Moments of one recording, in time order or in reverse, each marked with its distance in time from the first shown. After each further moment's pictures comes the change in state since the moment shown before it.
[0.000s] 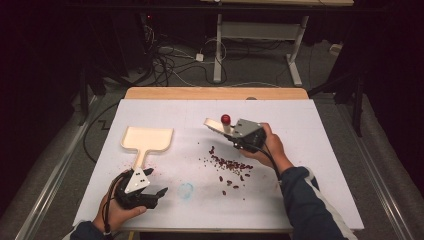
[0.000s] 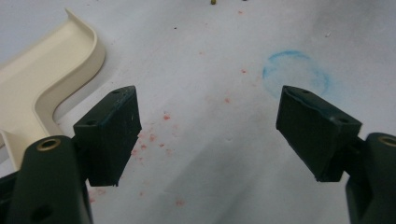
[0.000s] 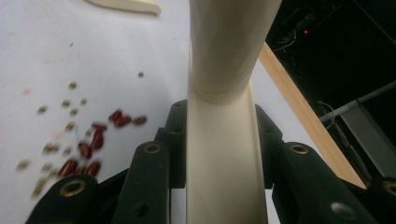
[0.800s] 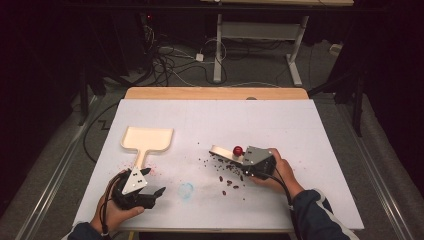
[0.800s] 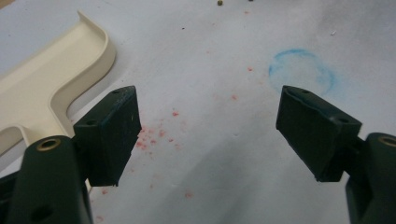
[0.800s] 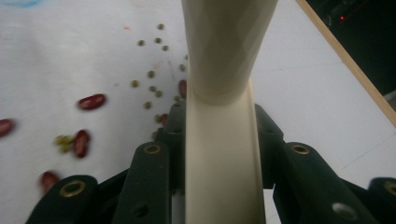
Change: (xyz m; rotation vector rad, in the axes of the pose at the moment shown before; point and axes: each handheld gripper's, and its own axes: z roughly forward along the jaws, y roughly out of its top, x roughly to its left) left arm 0.001 -0.002 -0.005 -0.007 0.024 0.012; right arm 0.051 -0.049 -0.034 0.016 0.099 0.014
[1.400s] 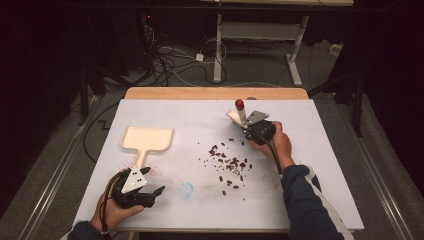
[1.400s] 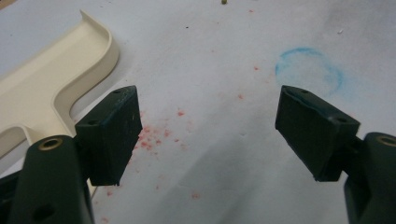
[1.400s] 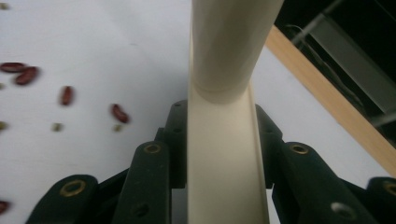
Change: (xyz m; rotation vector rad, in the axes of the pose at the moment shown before) left arm 0.004 -0.002 0.002 -0.004 -0.001 -0.003; right arm -0.085 0.010 0.042 0.177 -0.251 0.222
